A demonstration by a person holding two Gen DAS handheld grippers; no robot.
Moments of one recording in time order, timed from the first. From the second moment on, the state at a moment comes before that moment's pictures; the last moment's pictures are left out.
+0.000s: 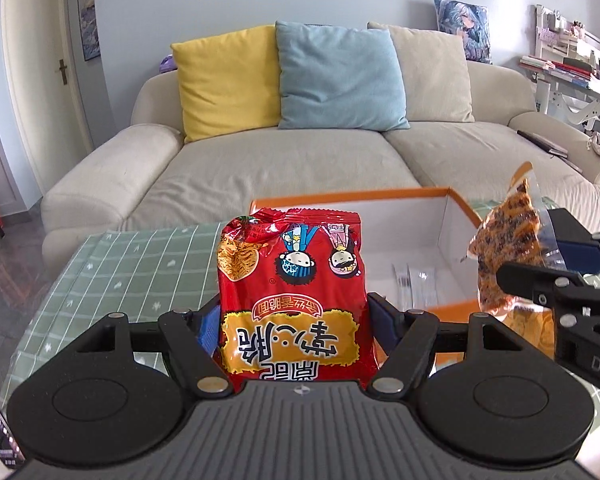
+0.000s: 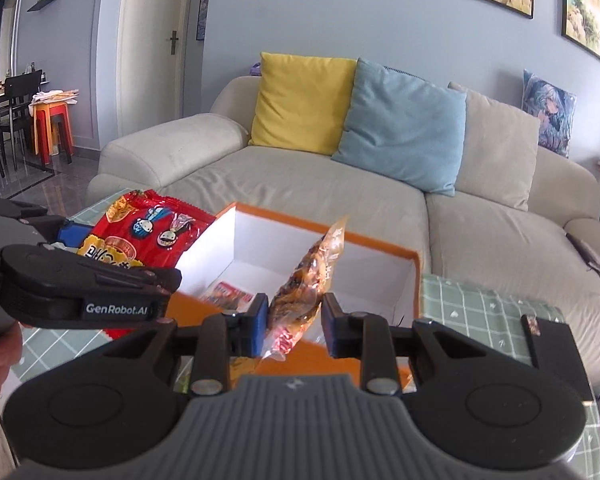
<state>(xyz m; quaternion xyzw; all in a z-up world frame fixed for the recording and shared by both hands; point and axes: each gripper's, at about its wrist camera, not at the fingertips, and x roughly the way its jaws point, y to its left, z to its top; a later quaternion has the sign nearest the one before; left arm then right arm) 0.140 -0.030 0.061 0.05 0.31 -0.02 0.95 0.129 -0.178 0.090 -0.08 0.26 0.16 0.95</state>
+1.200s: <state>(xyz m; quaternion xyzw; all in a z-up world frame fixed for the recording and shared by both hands) 0.287 -0.091 -0.030 0.11 0.46 -0.07 0.88 0.306 -0.181 -0.002 -0.22 0.38 0.11 0.89</state>
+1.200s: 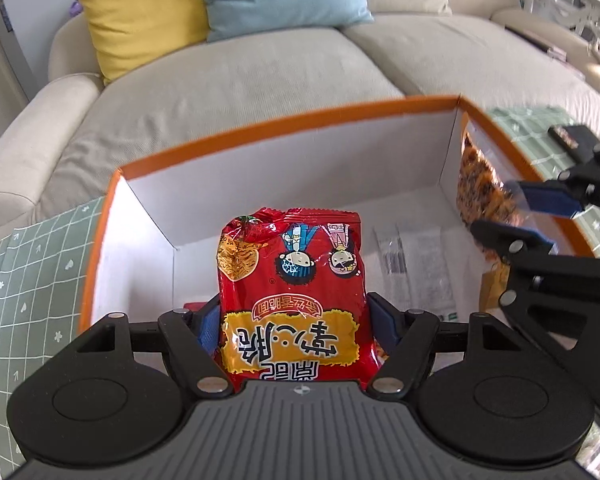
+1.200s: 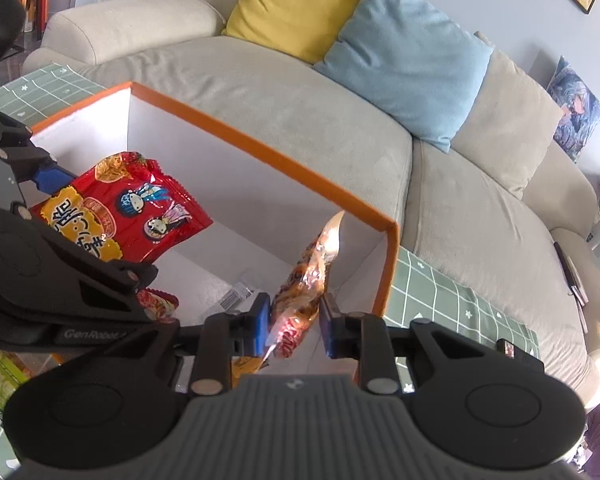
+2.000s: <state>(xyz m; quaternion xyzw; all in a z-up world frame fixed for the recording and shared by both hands) 0.309 -0.088 -0.042 0.12 0.53 -0.05 0.84 0.333 -0.183 -0.028 -0.19 0.44 0.13 0.87</state>
